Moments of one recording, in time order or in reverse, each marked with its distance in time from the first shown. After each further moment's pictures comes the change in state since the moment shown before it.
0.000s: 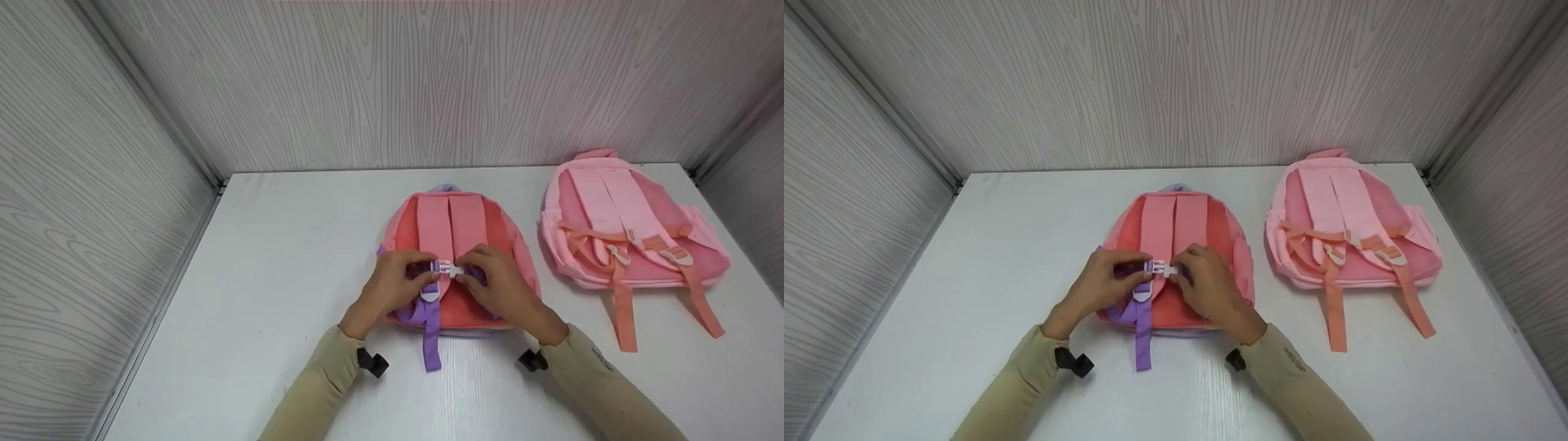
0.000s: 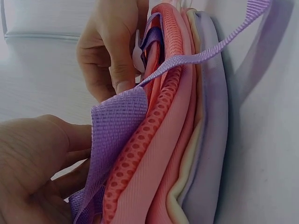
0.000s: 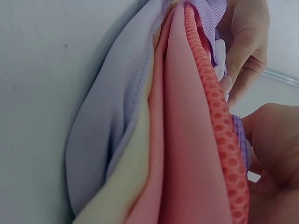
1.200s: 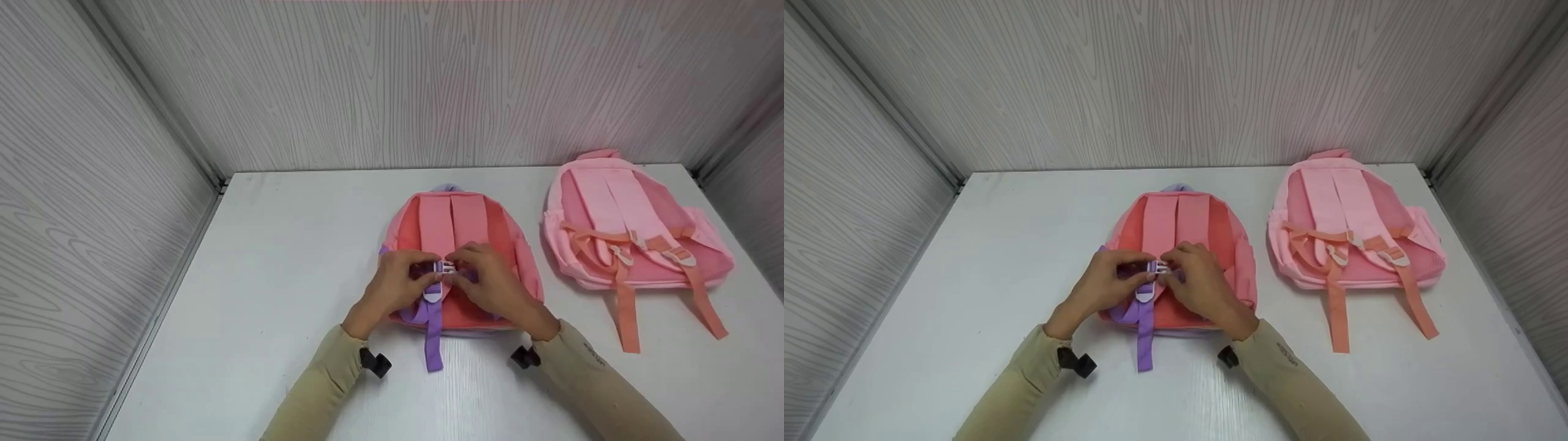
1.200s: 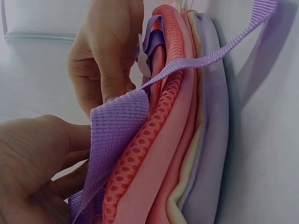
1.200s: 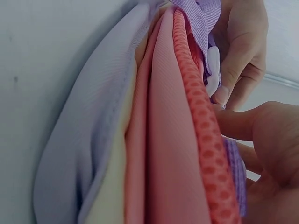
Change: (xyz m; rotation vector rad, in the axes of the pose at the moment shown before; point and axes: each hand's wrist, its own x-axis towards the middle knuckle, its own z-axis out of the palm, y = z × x) left_hand 0.001 0.000 0.001 0.013 -0.017 -0.011; right_hand 0.012 -0.008 0.007 0.005 -0.040 0.010
